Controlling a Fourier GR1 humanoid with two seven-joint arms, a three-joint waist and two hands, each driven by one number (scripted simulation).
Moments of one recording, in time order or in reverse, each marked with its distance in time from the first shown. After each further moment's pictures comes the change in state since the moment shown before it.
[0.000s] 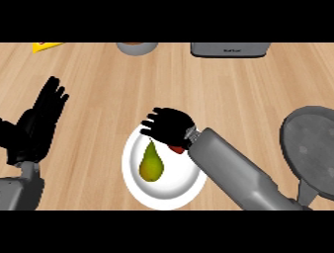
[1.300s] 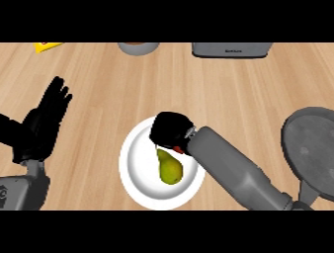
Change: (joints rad) left arm -0.012 -0.054 0.035 0.019 -0.053 -0.042 0.001; right arm -0.053 0.030 0.049 0.240 -0.159 -0.268 -0.106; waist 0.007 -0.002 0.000
